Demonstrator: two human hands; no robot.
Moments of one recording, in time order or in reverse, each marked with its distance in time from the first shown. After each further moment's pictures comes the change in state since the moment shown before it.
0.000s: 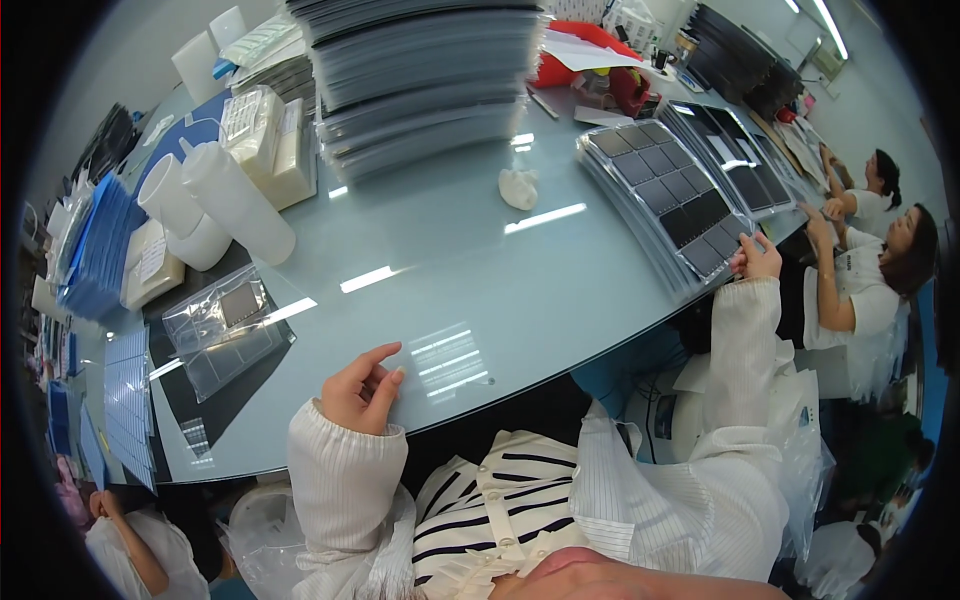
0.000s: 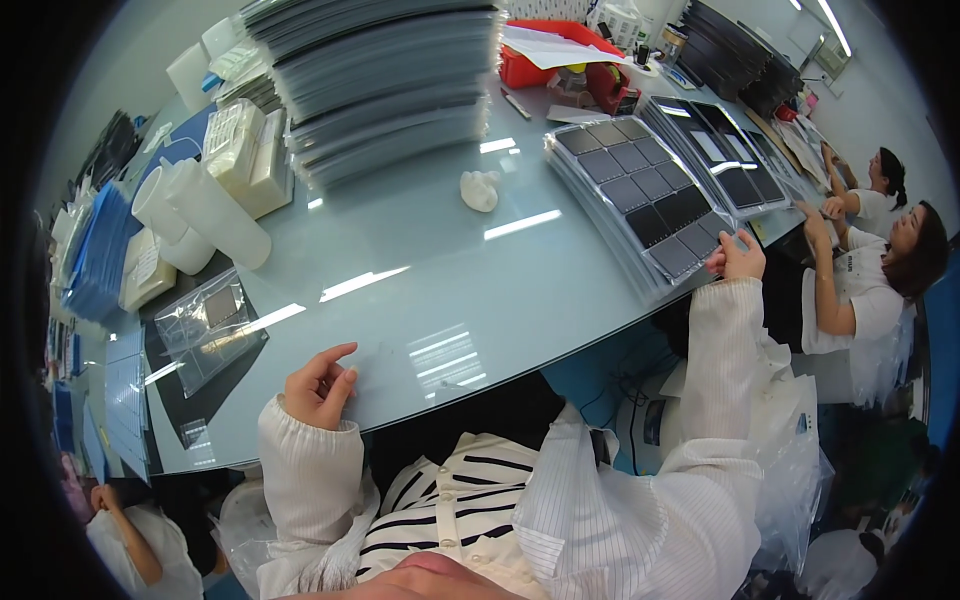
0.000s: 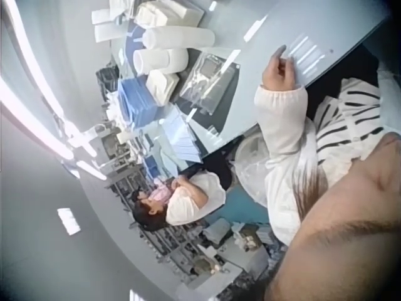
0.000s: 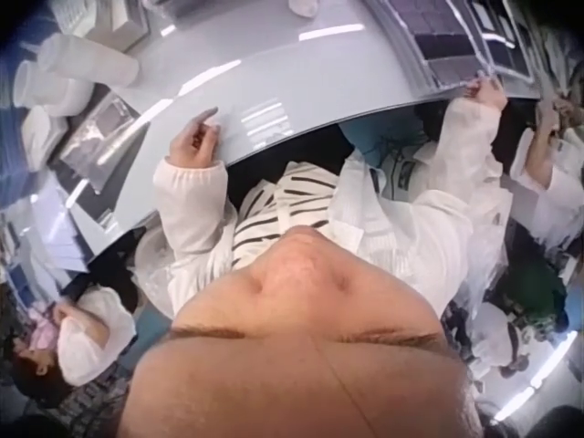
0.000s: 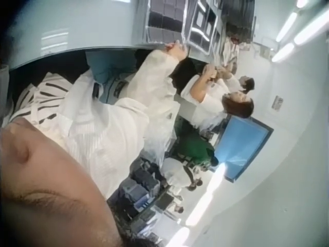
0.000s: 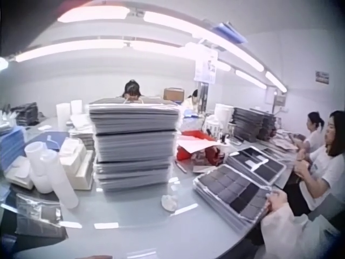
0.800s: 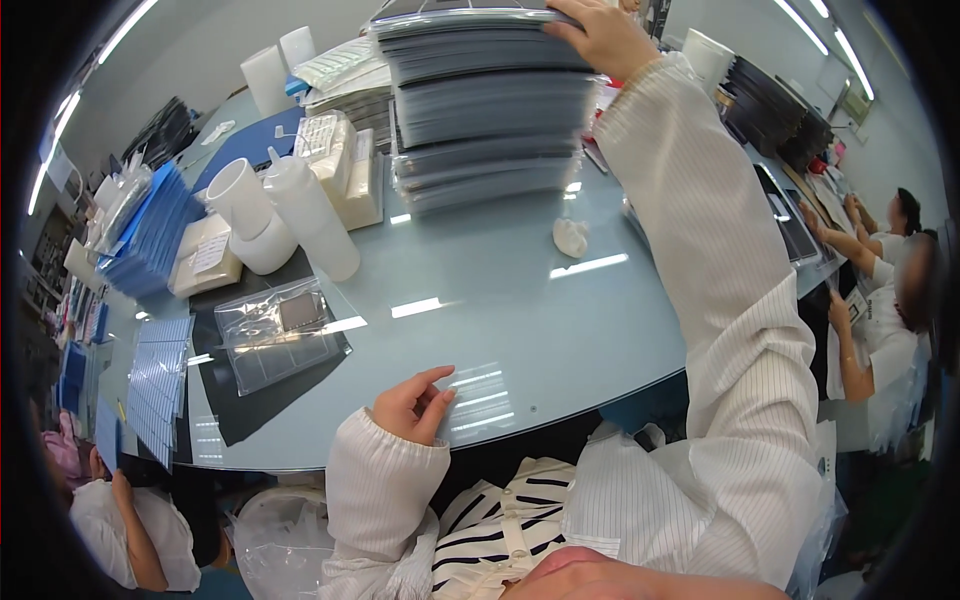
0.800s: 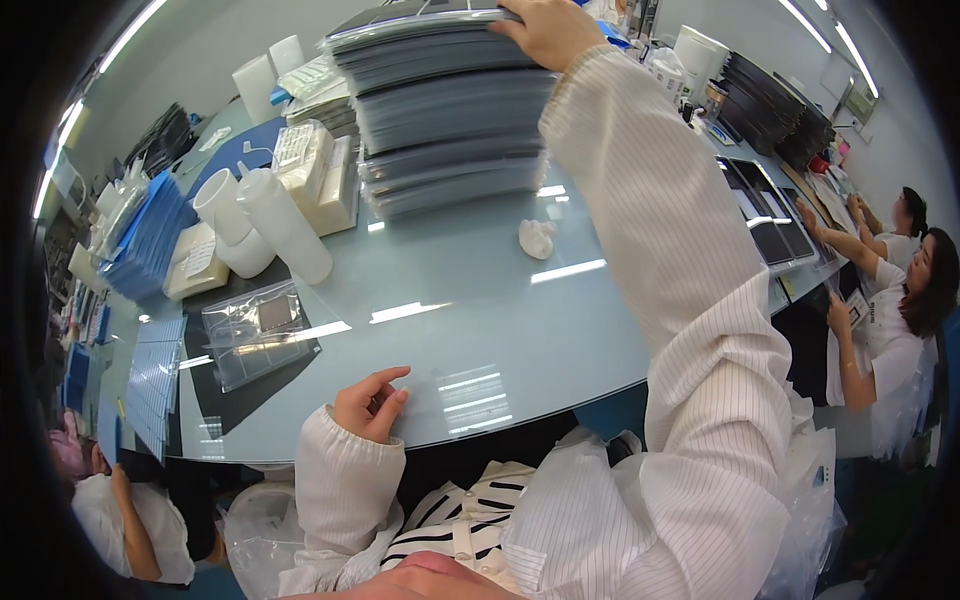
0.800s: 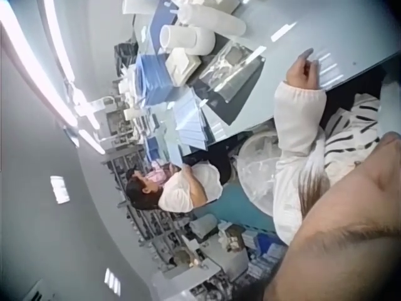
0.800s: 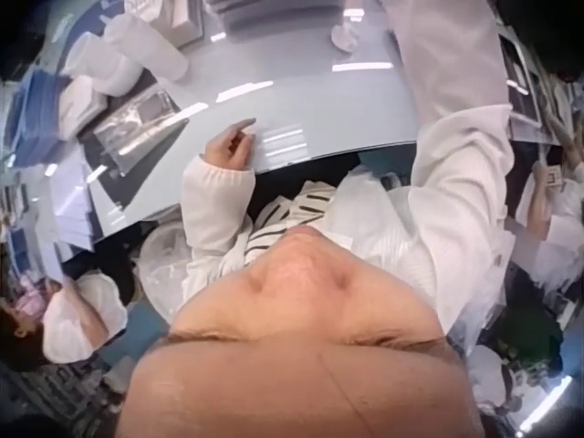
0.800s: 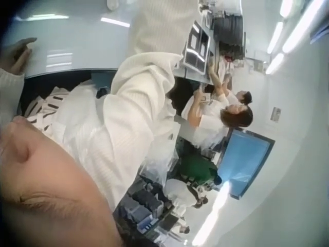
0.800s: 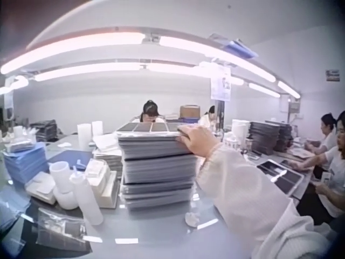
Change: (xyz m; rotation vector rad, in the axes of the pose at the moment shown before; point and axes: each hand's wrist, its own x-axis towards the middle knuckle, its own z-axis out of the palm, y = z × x) left_hand -0.005 0.006 -0.003 0.052 0.003 -0.009; right_hand -0.089 -0.279 0.292 -0.467 -0.431 -1.597
